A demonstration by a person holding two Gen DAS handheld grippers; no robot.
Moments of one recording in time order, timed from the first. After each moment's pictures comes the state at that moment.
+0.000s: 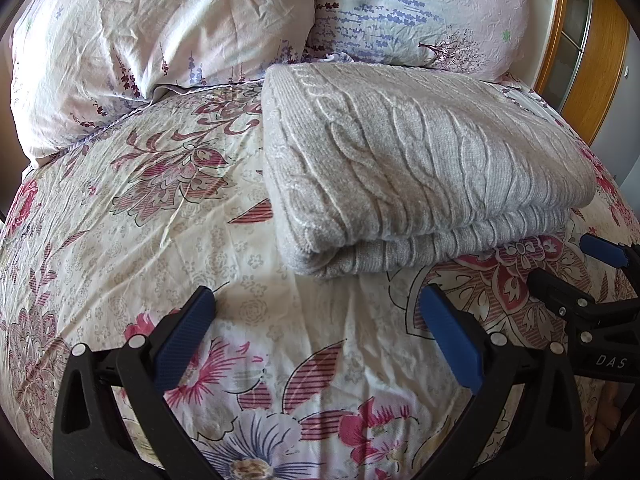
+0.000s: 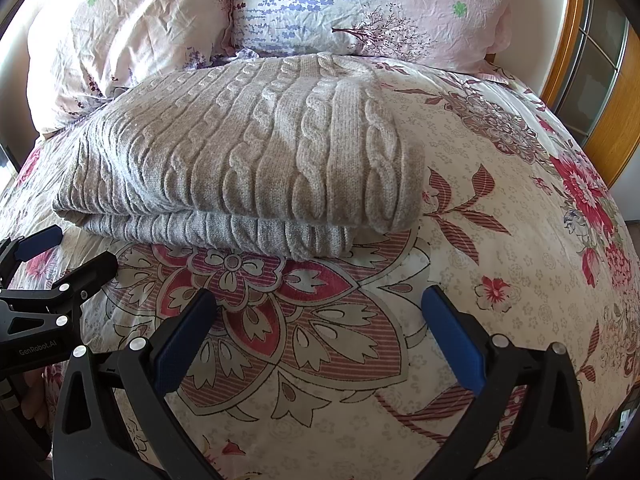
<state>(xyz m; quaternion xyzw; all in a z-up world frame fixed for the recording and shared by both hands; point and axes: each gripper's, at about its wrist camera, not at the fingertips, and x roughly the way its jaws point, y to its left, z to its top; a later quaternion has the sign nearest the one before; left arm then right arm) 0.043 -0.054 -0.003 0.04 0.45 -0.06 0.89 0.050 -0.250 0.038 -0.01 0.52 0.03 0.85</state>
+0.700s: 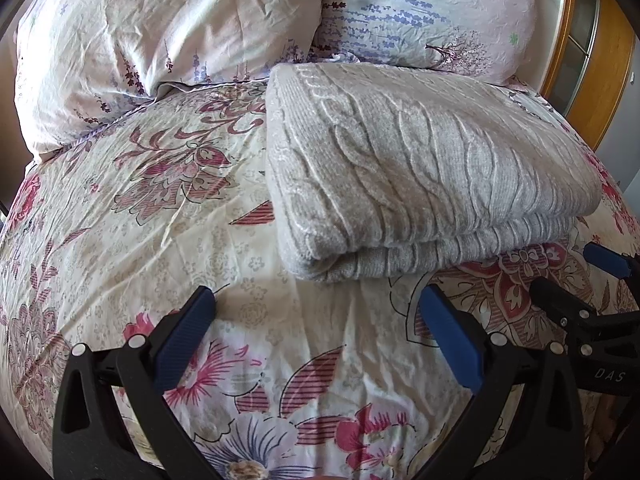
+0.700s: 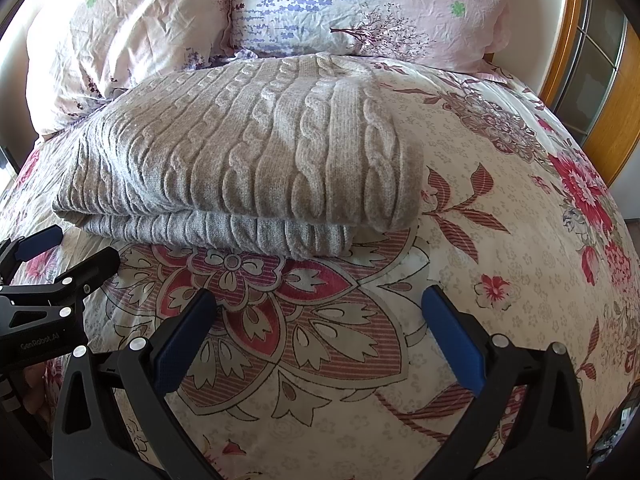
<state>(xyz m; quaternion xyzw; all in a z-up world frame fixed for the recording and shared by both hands) 0.050 -0.054 -0.001 0.04 0.45 -0.06 0.89 0.050 -0.250 0.038 -0.01 0.52 0.04 0.85</state>
